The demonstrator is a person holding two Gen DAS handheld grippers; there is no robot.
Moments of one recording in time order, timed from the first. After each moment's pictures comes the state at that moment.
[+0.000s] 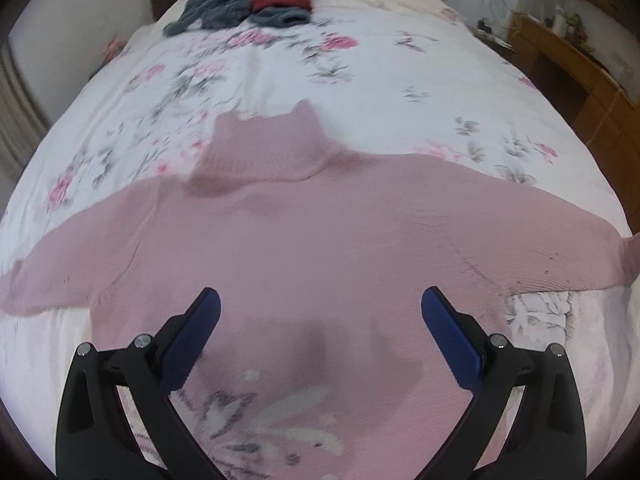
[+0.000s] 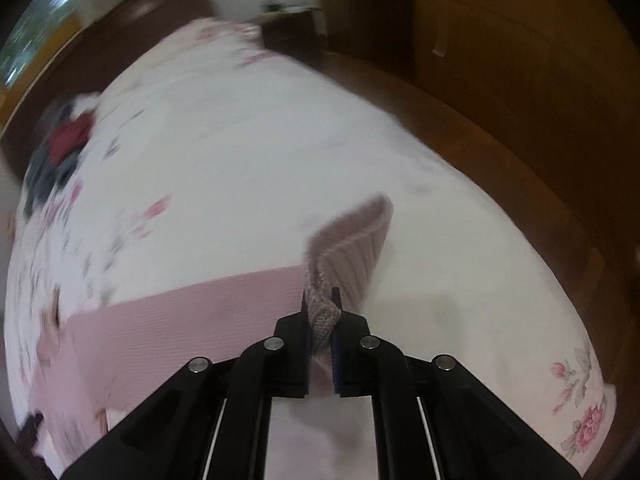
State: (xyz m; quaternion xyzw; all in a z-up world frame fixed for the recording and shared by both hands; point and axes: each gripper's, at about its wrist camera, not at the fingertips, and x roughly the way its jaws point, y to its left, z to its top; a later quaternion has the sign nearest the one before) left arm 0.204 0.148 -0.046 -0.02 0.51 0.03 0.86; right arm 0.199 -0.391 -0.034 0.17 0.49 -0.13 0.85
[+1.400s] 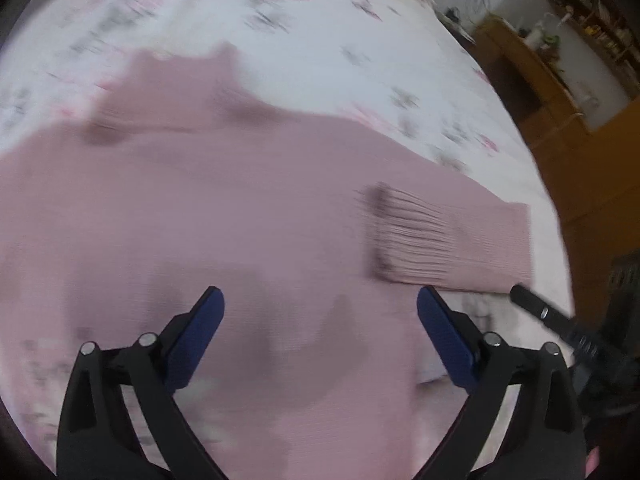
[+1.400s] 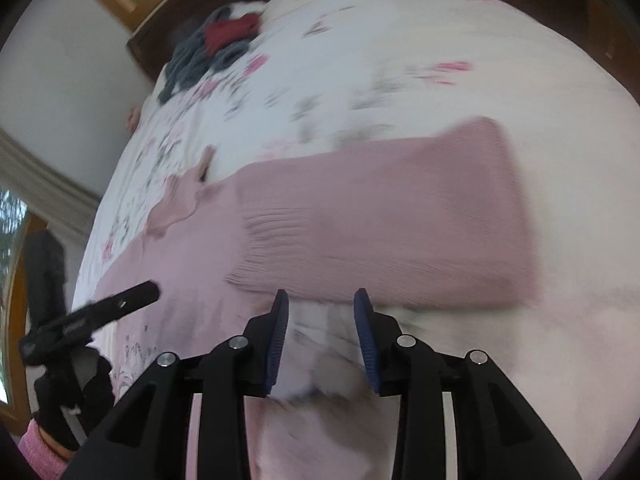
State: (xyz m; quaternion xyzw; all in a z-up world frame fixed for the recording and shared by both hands) left arm 0.236 0.113 -0.078 -0.16 0.57 -0.11 0.80; right arm 0.178 -0.182 -0.067 0.19 0.52 0.12 0.82
